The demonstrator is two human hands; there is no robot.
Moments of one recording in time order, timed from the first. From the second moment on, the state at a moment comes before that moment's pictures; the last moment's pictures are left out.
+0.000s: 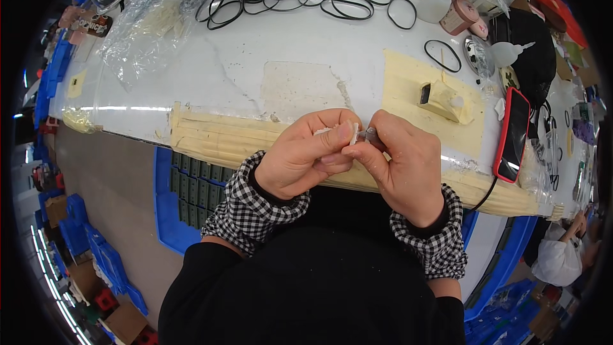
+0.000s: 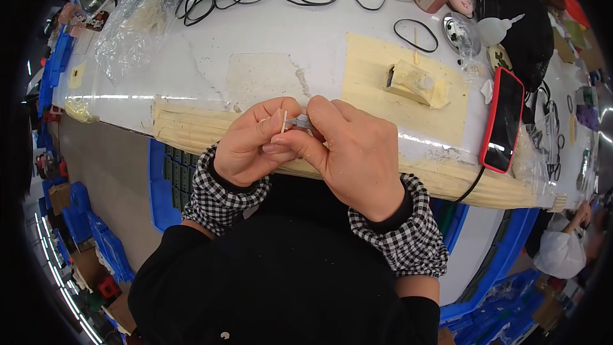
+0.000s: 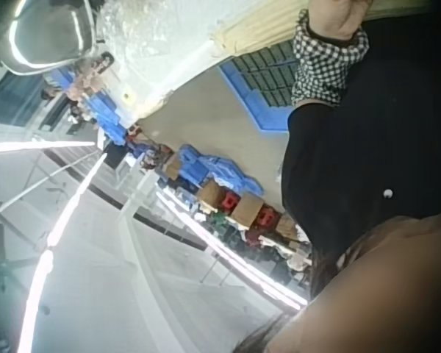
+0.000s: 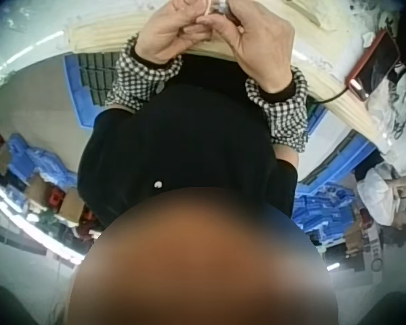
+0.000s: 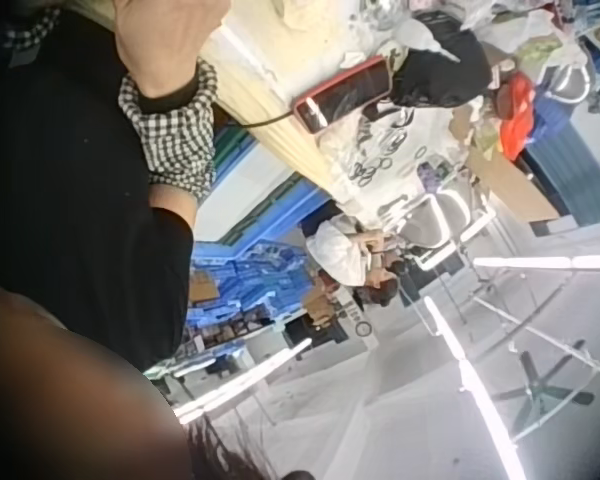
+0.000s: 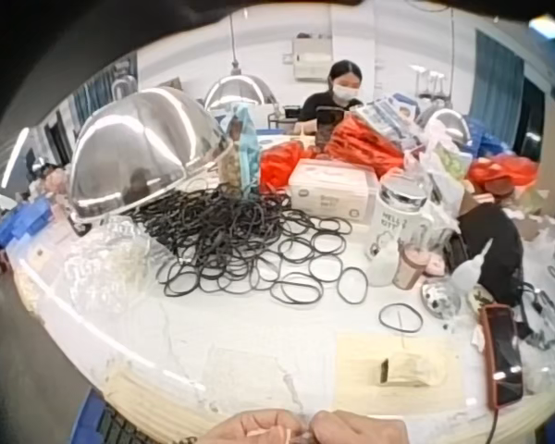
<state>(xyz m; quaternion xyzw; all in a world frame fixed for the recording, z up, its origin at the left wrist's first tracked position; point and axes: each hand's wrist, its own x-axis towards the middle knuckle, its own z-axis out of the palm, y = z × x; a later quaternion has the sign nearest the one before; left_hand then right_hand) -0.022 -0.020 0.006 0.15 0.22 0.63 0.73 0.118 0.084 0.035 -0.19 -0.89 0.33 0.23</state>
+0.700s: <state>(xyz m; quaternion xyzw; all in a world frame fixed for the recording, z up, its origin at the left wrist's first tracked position) -0.024 -0.022 0.007 0.16 0.24 0.64 0.72 0.118 0.084 0.035 -0.19 -0.91 0.31 0.22</state>
